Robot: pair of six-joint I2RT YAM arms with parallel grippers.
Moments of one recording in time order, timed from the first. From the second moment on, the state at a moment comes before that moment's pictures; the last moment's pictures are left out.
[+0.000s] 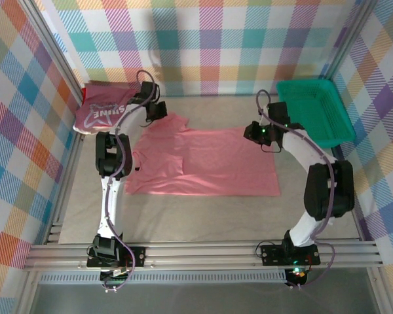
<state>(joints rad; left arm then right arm) -0.18 2.43 2.18 -0.63 0.03 -0.36 0.16 1.71 1.27 -0.46 -0.35 0.46</state>
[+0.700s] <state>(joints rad) -0.18 2.43 2.29 -0.71 -0.02 -0.27 0.11 2.31 1.97 -0.79 0.06 0.44</state>
